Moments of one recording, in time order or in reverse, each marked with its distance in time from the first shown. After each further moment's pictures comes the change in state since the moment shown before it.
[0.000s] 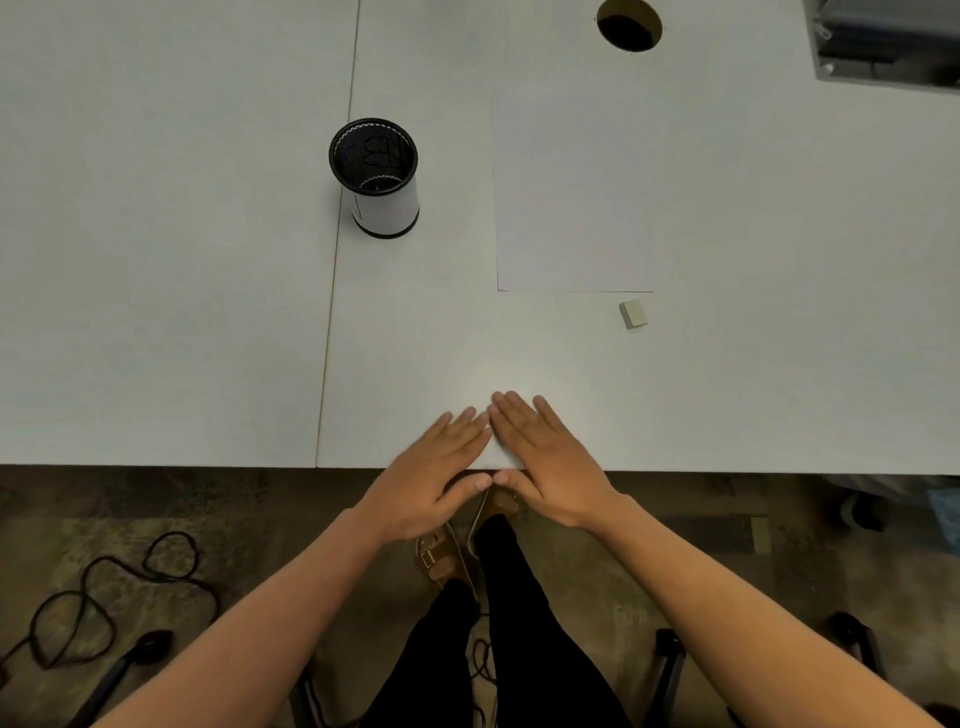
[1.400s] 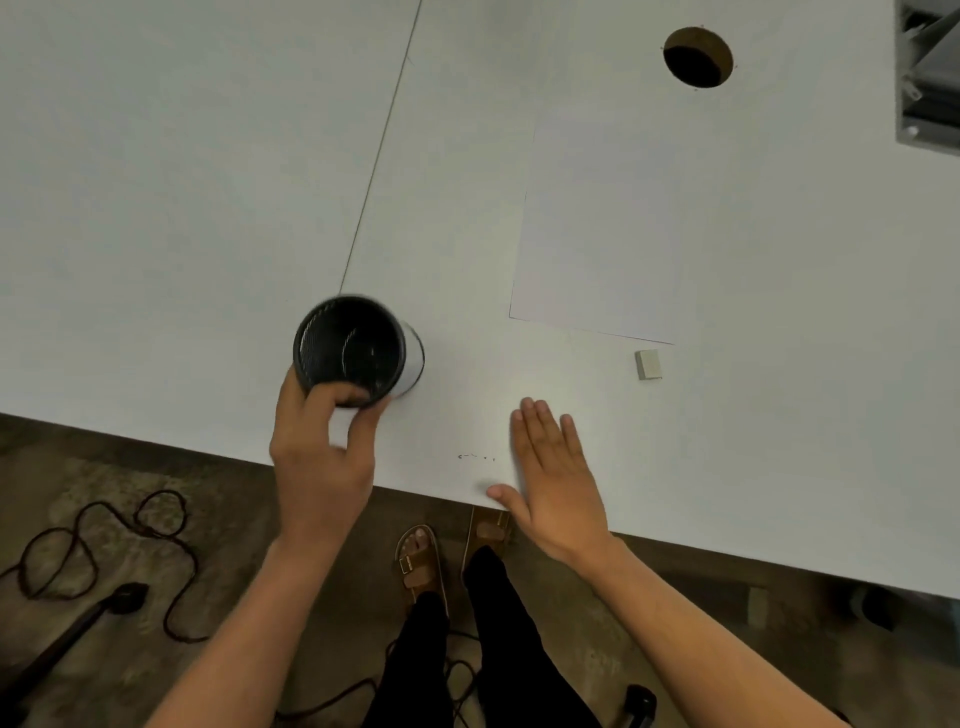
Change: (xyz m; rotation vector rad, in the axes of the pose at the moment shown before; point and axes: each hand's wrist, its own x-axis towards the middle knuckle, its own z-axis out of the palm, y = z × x) left_hand -0.001 0.050 -0.057 -0.074 1.104 -0.468; right_hand 0.006 0.026 -0.009 -0.152 -0.022 0.134
